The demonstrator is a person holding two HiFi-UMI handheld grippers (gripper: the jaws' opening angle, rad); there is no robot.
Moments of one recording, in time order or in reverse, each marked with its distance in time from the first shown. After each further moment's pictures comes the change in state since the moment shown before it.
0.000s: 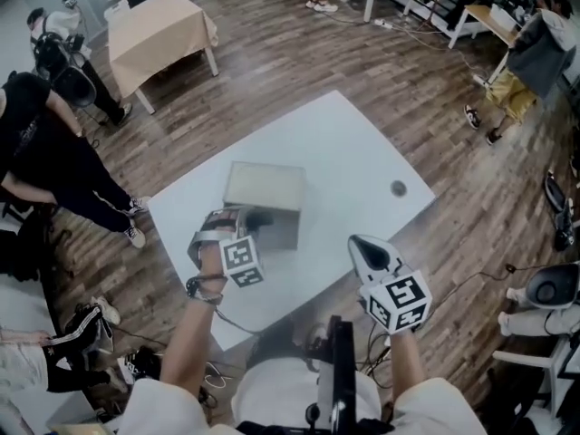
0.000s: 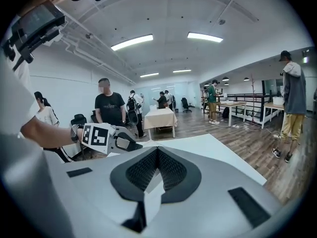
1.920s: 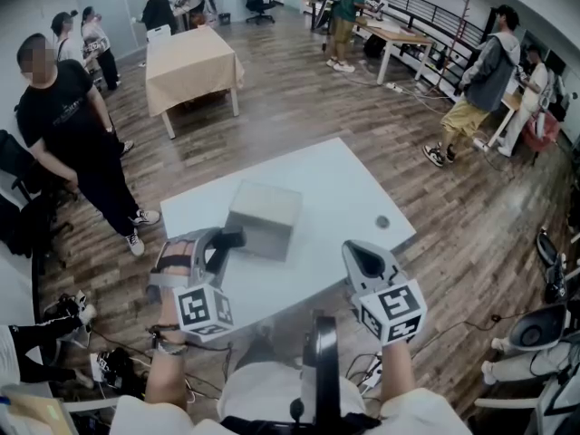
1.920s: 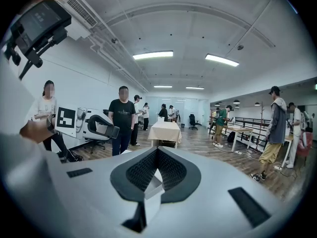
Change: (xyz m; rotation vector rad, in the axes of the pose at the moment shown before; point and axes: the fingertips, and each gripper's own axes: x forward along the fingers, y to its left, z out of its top) left arm -0.242 0.003 0.002 -0.118 -0.008 0.437; right arm -0.101 0.051 0.079 -0.214 -0.139 0.039
